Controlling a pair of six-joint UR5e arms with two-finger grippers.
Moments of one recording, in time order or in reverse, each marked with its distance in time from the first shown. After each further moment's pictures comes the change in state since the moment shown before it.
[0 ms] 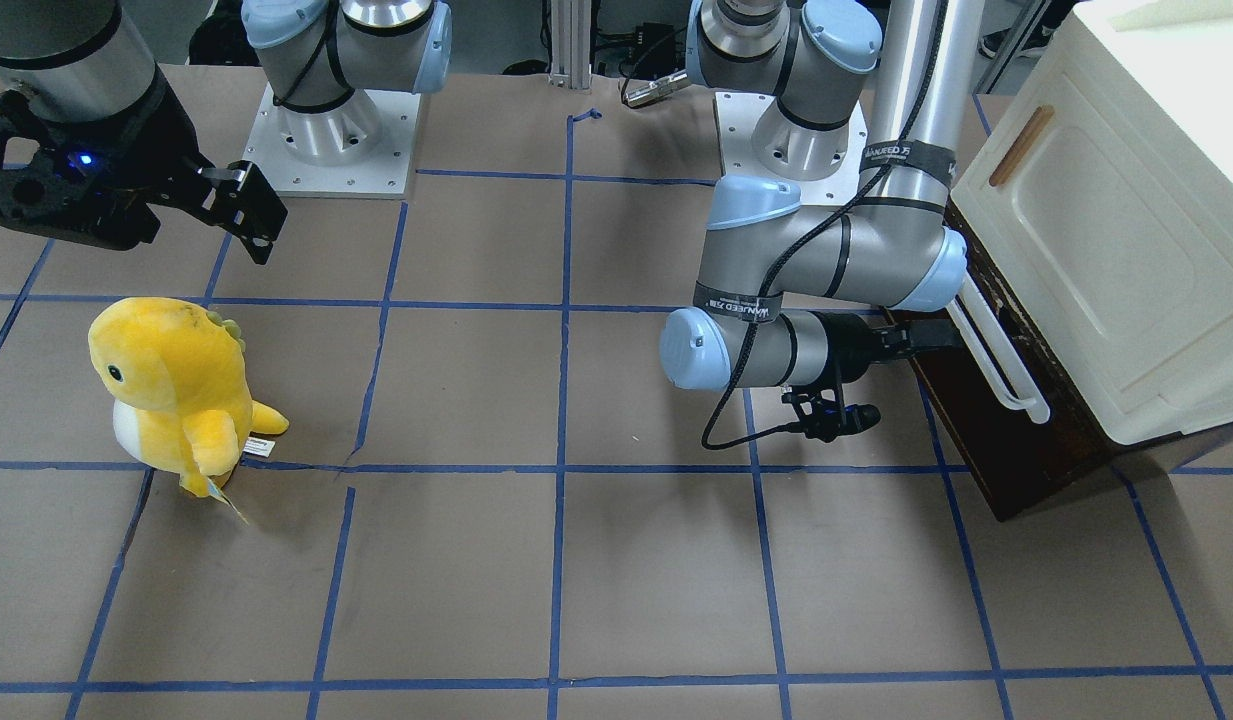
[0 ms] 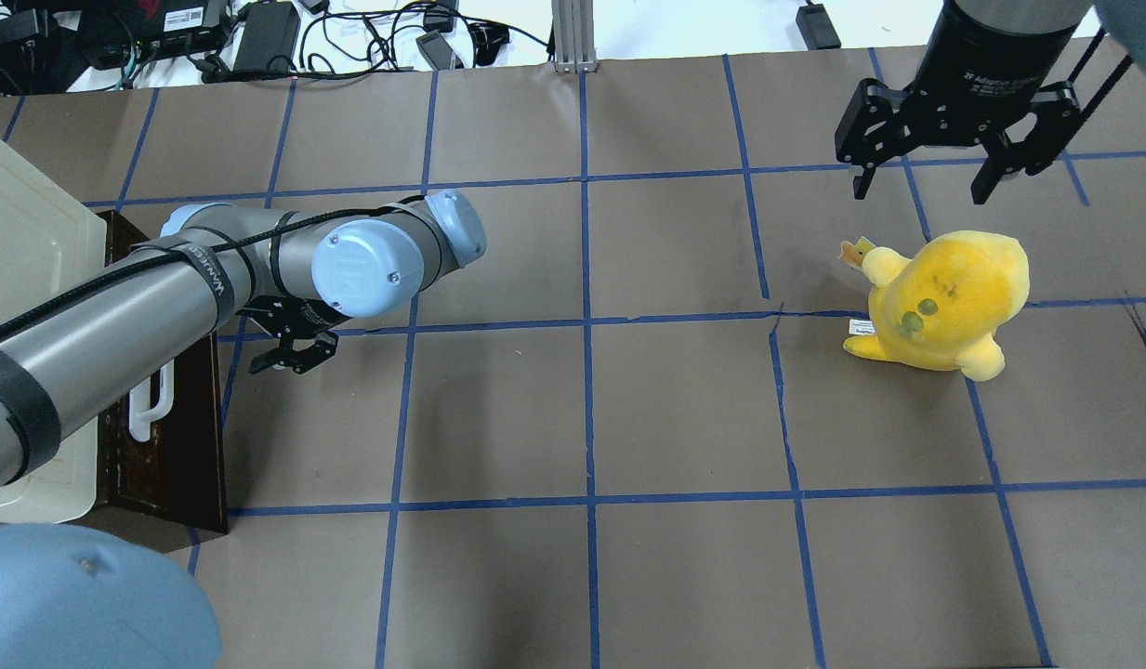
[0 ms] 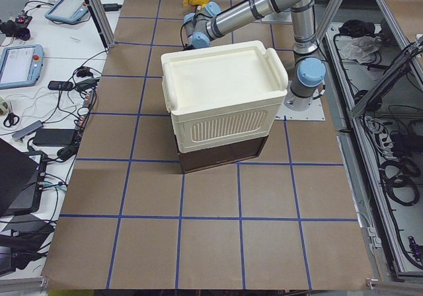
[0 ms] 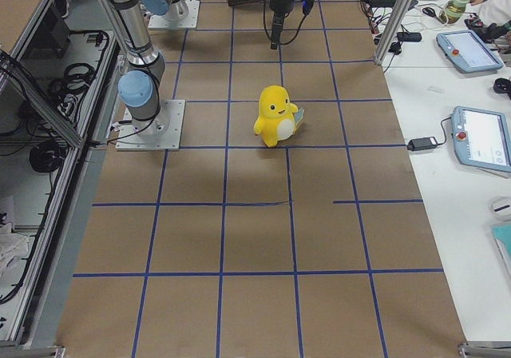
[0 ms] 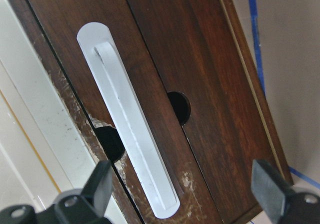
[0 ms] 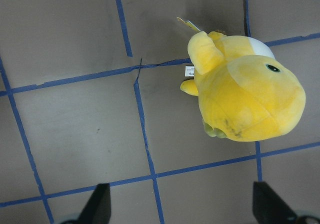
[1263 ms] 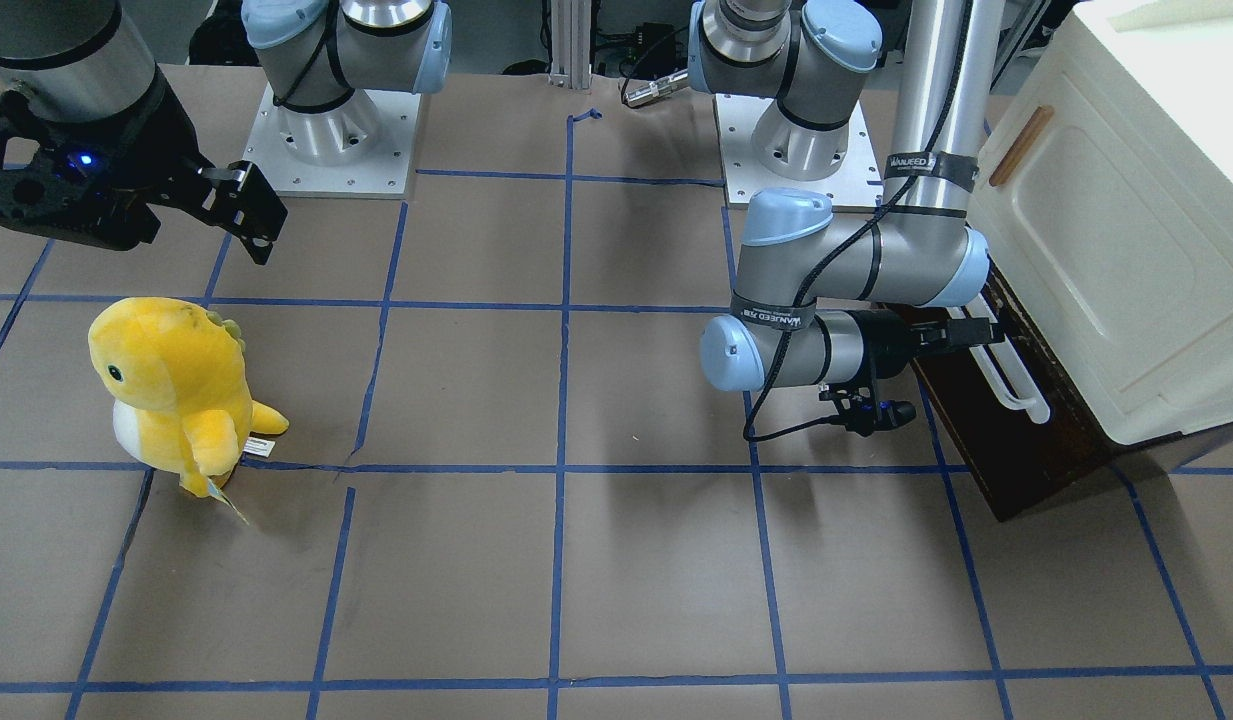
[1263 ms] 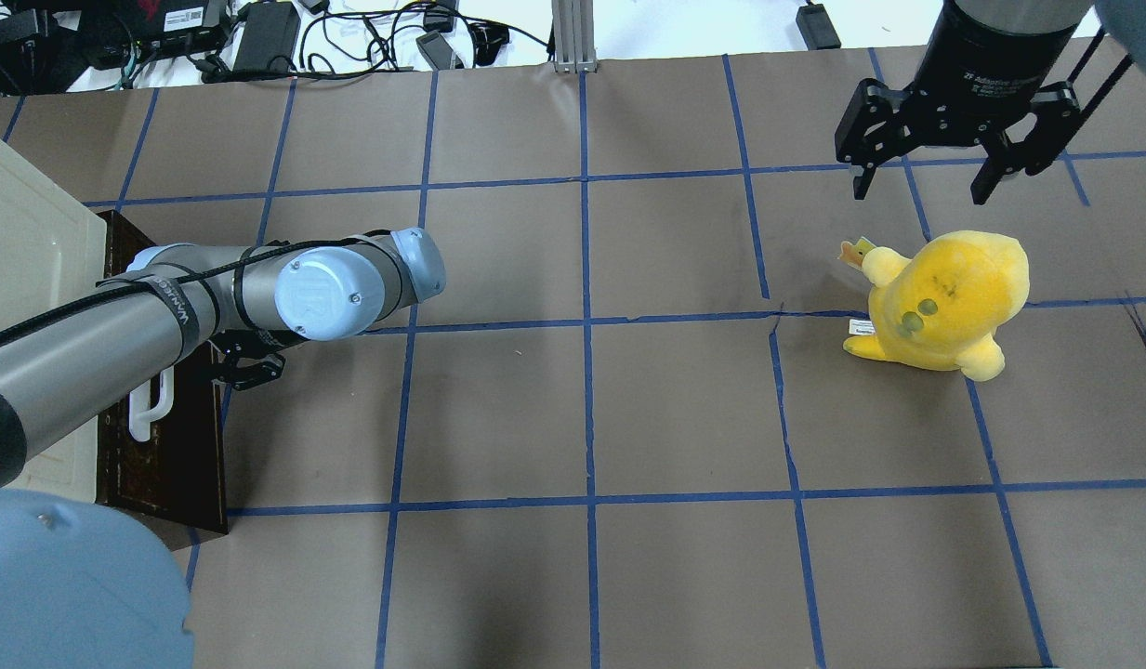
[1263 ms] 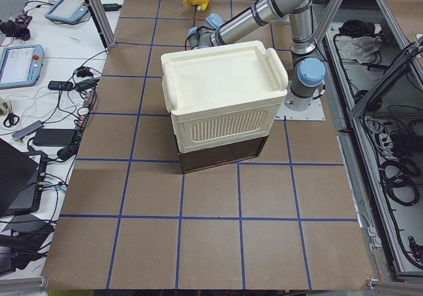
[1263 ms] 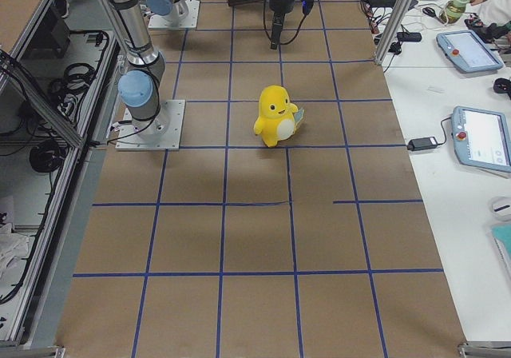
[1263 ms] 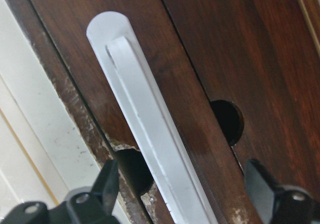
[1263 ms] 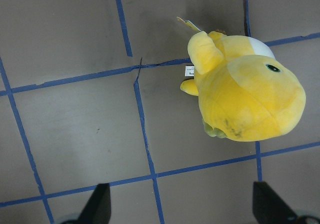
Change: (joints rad) left arm 0.085 0.008 -0.086 -0.001 0.139 -0.012; right arm 0.000 0.000 0.000 0.001 0.000 0.000
